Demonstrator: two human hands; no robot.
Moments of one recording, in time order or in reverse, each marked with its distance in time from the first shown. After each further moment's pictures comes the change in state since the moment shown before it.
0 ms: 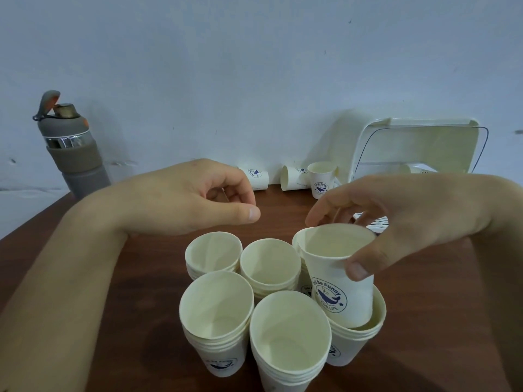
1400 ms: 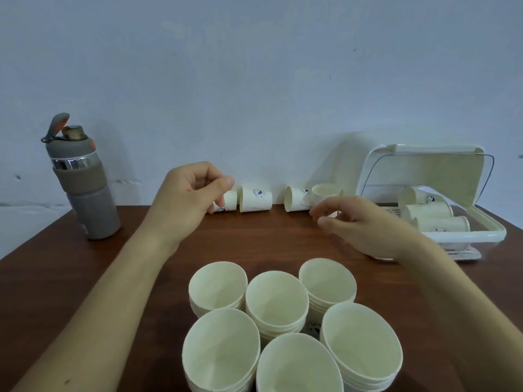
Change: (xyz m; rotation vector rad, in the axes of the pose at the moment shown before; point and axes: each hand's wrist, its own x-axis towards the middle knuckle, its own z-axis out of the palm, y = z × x) left_hand 0.047 -0.060 0.003 -0.410 0.710 -0.013; right_hand 0.077 0.067 0.013 0.072 0.574 0.109
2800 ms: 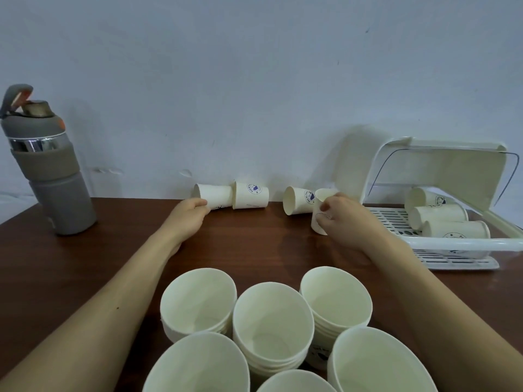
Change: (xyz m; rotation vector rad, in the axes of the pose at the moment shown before) left_hand 0.065 -0.162 0.030 0.209 0.013 -0.447; right_hand 0.076 0.064 0.044 -0.433 0.106 0.211
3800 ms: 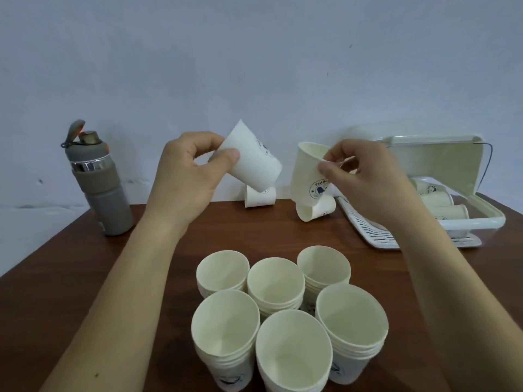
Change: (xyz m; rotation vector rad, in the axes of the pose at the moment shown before) left_hand -0.160 0.149 -0.064 -0.181 0.185 0.512; right_hand -0.098 -0.054 -0.112 0.536 0.382 -0.135
